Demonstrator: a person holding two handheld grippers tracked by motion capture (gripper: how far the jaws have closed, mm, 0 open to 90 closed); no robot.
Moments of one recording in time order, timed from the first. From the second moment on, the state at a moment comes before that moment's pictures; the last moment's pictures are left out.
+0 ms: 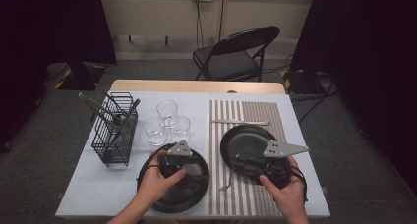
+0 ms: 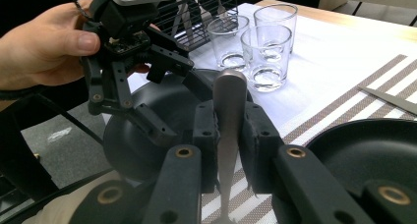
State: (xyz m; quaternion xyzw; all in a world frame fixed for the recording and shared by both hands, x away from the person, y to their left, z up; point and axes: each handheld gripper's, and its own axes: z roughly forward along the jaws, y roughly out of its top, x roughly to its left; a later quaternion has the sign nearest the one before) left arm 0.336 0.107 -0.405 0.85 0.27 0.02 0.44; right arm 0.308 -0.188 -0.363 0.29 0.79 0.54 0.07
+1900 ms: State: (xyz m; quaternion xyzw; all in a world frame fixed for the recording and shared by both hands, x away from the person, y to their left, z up) left arm 0.345 0.105 -0.409 0.86 0.27 0.02 0.44; right arm 0.286 -0.239 -0.384 0.35 0.77 0.52 0.10
